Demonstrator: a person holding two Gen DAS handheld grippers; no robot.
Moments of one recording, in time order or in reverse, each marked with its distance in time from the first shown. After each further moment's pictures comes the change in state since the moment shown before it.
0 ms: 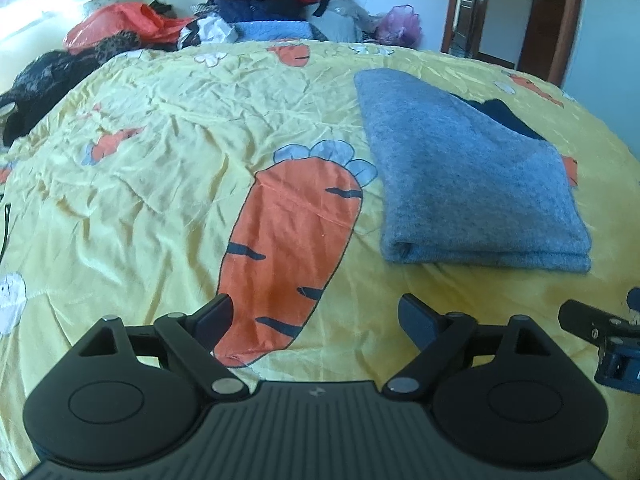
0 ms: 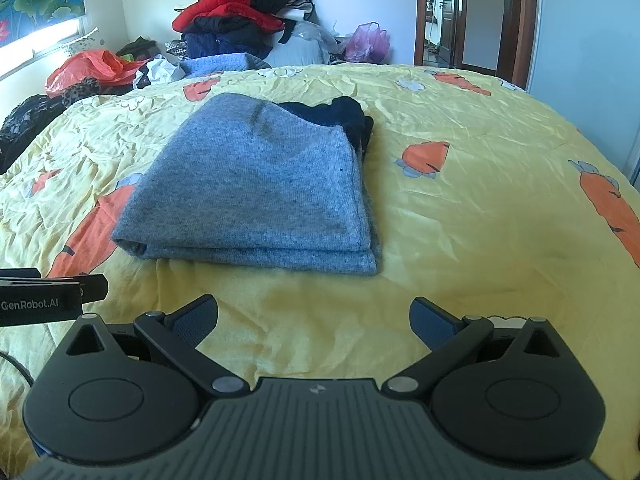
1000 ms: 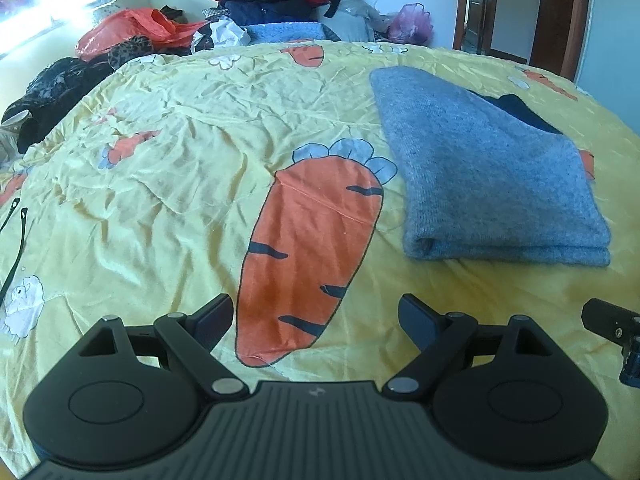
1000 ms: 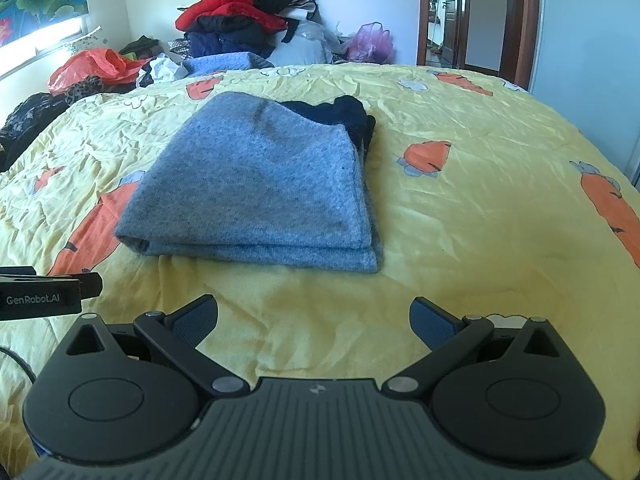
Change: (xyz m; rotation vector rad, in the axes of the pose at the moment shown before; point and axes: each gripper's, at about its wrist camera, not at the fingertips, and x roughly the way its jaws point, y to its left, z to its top) left arm 0.000 0.002 -0.003 0.023 -0.005 0.056; right arm -0.002 -0.001 0.000 -0.005 0.003 0.007
